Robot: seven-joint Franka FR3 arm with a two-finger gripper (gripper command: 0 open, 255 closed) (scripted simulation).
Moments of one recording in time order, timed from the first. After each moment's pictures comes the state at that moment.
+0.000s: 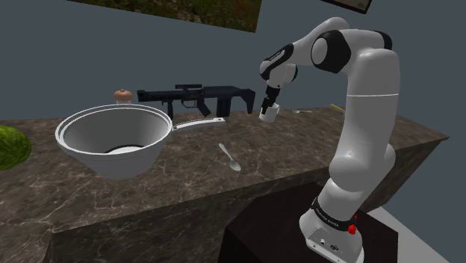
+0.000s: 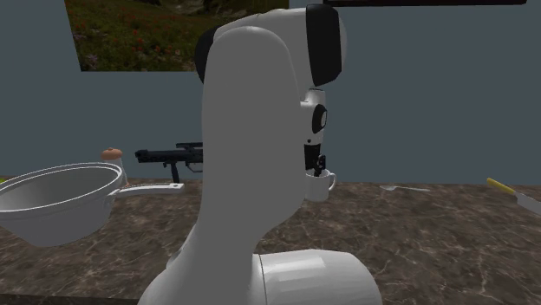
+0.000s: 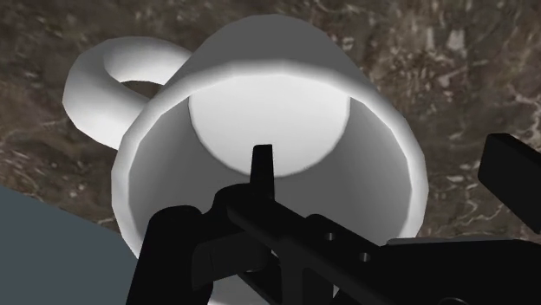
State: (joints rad) arm -0.23 0.38 -0.43 -1.84 0.22 2.20 -0.92
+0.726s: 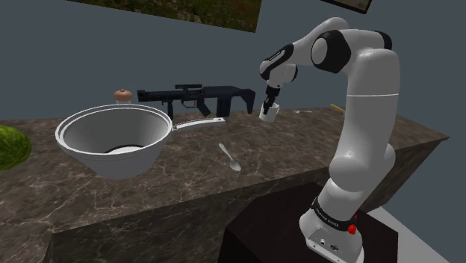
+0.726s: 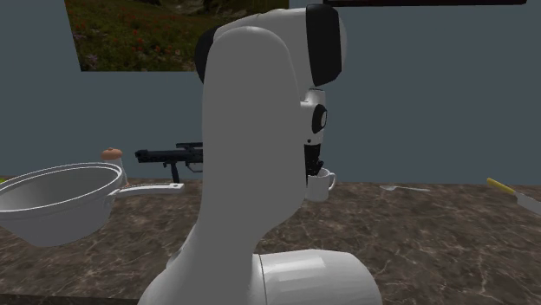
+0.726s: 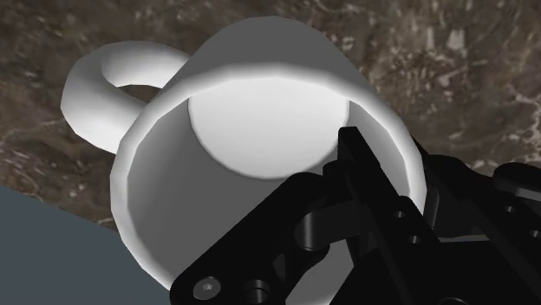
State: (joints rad) arm -0.23 0.38 -0.43 -1.84 0.22 2.20 -0.92
